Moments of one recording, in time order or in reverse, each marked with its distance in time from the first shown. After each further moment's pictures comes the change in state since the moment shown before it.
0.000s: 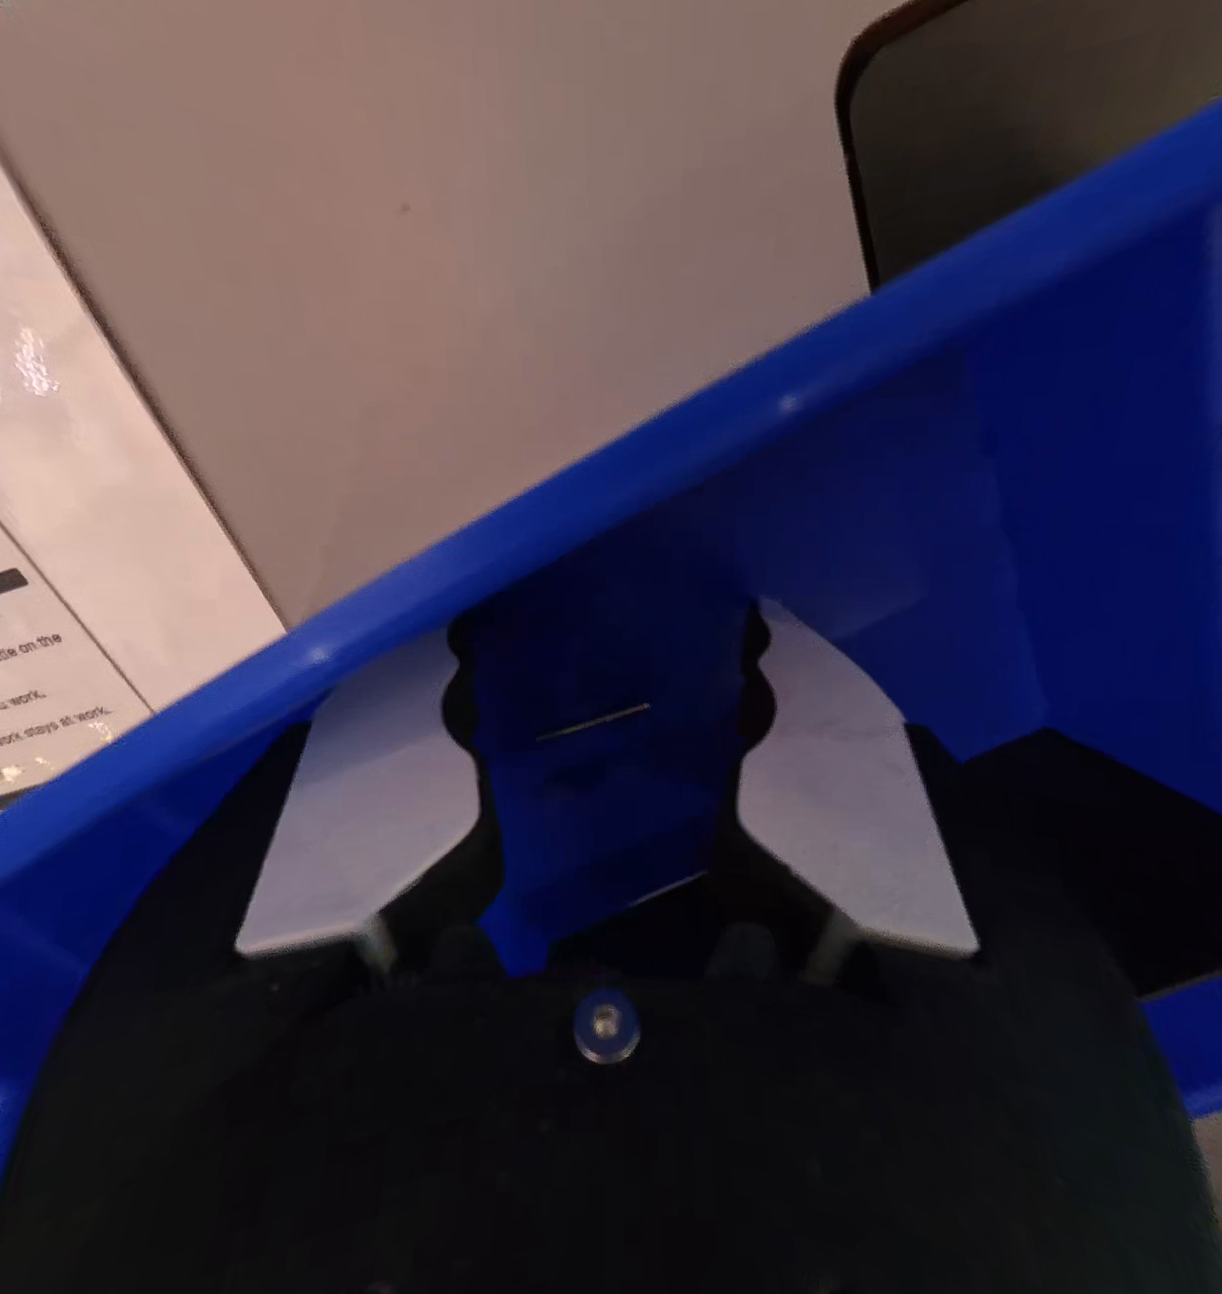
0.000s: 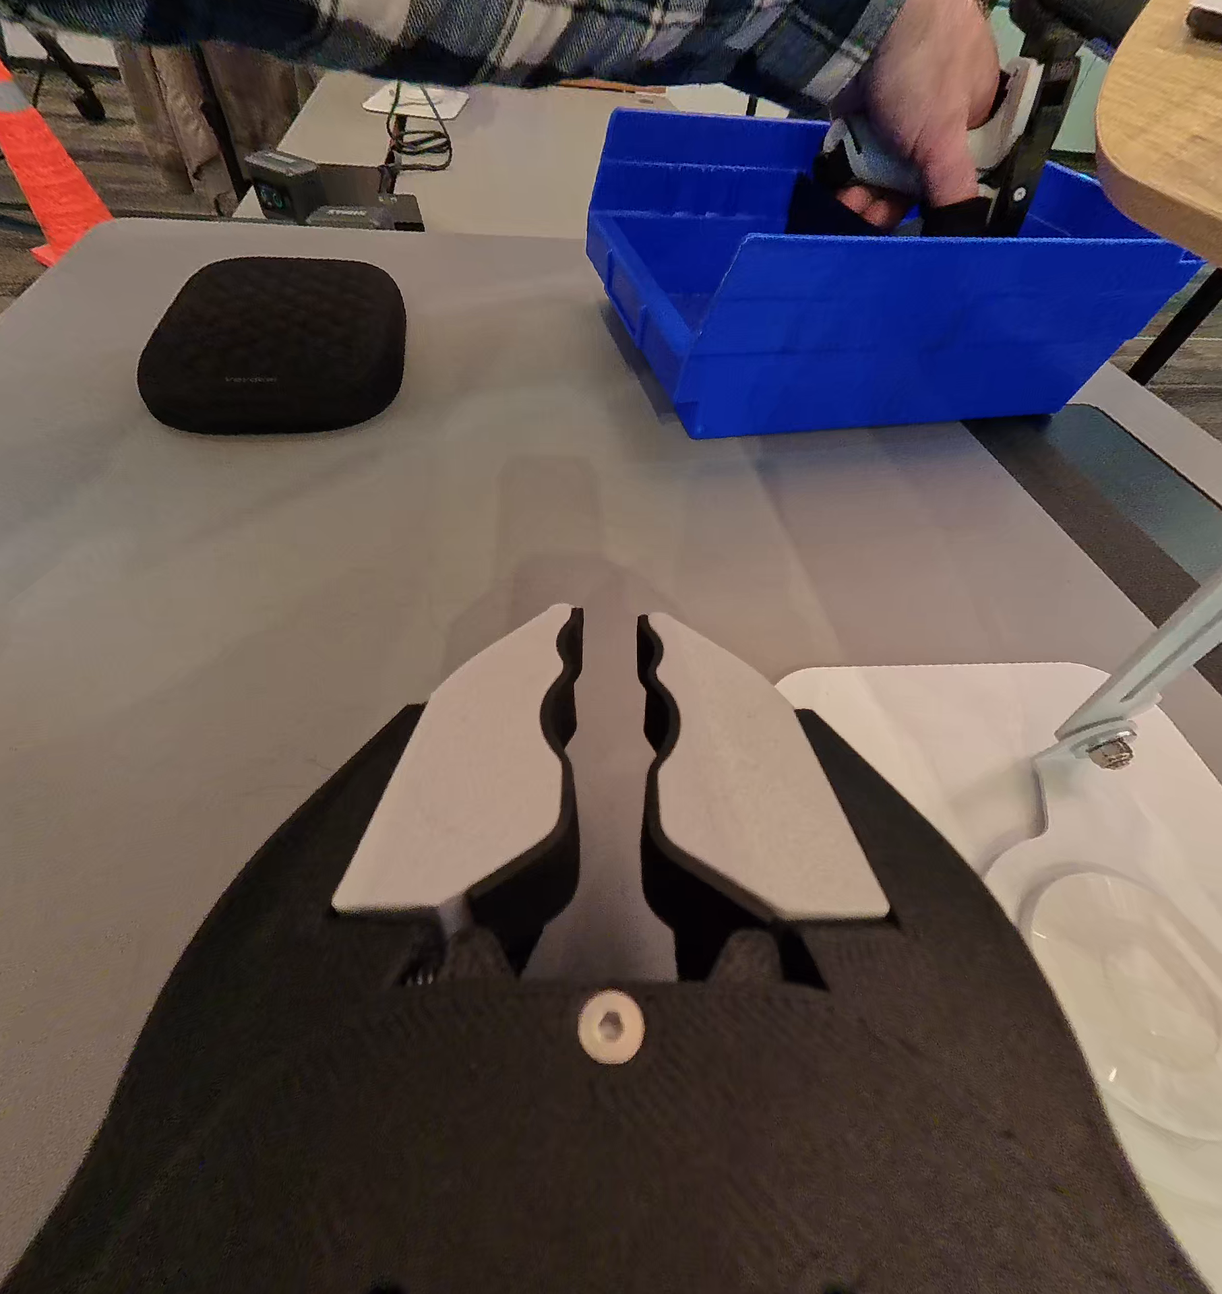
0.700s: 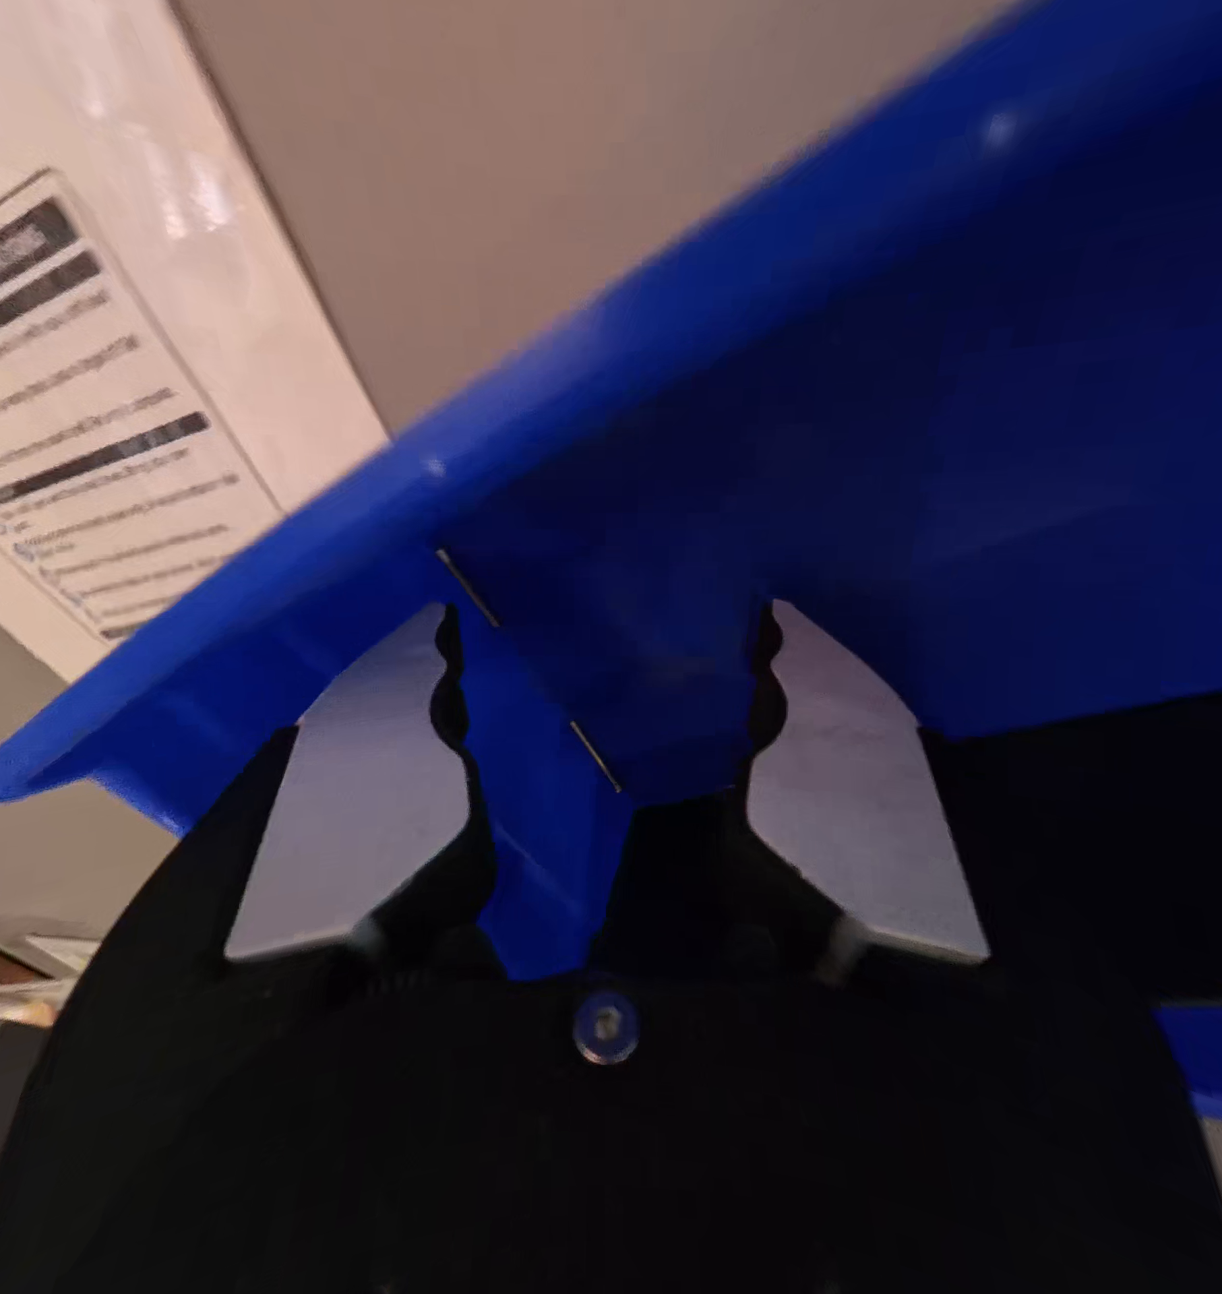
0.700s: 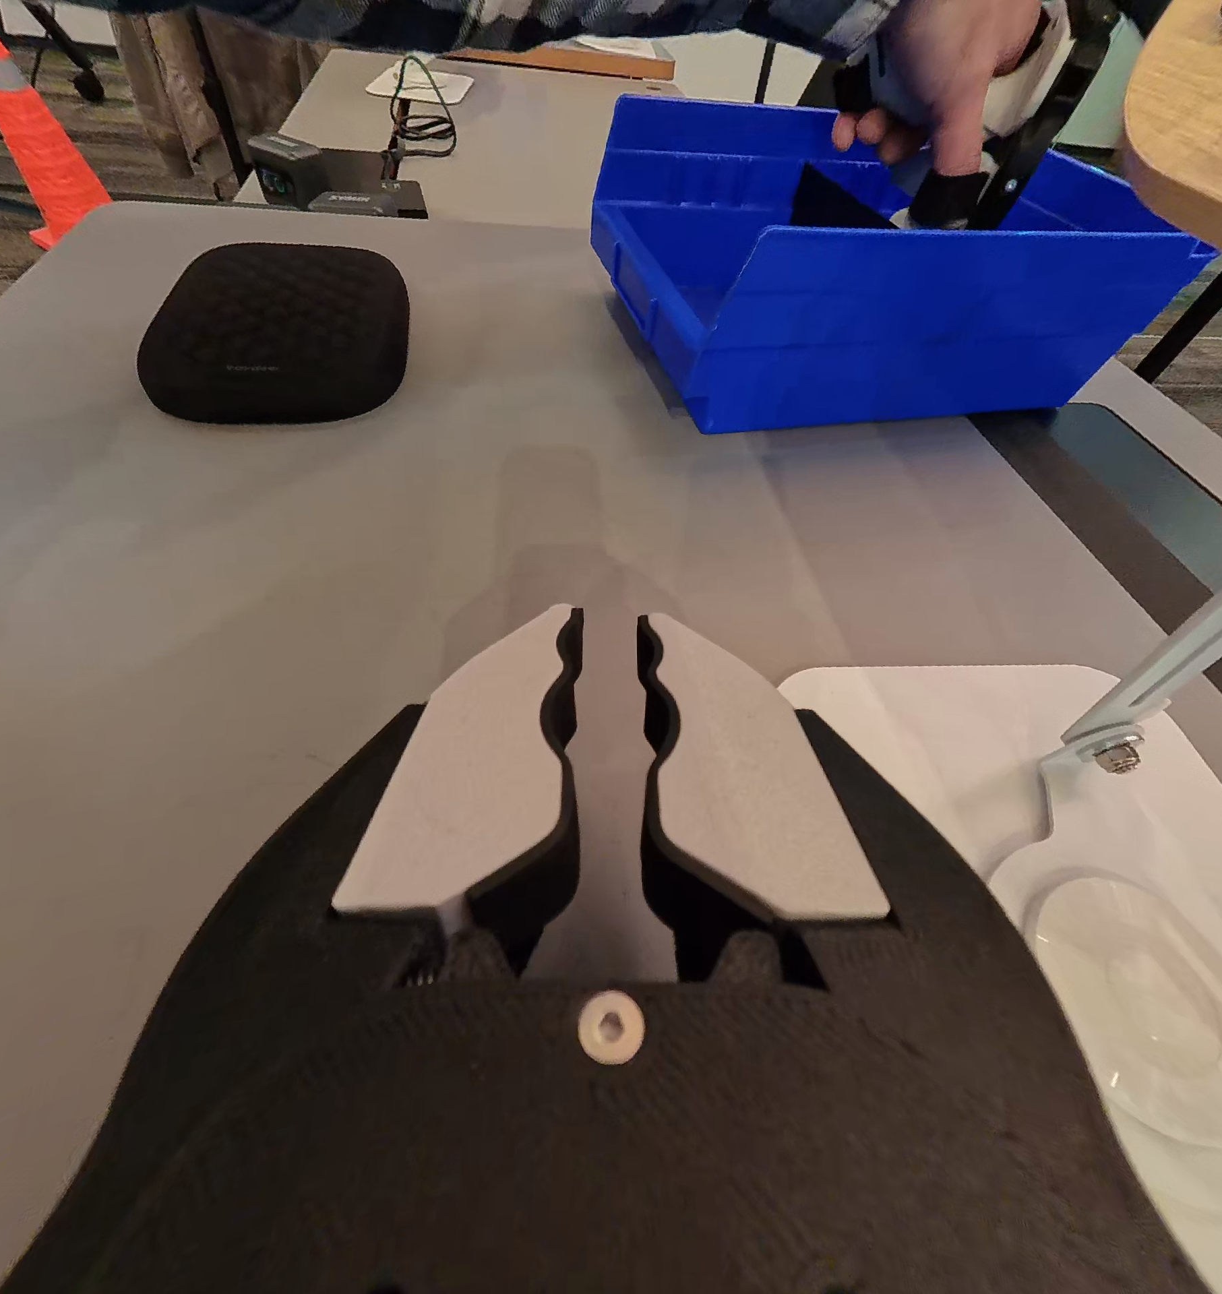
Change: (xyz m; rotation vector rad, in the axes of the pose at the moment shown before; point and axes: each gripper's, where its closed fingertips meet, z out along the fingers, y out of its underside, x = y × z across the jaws) left arm -0.029 0.029 -0.019 -0.217 -0.257 0.030; right arm -0.002 0.001 0.001 -0.011 -0.005 -0.010
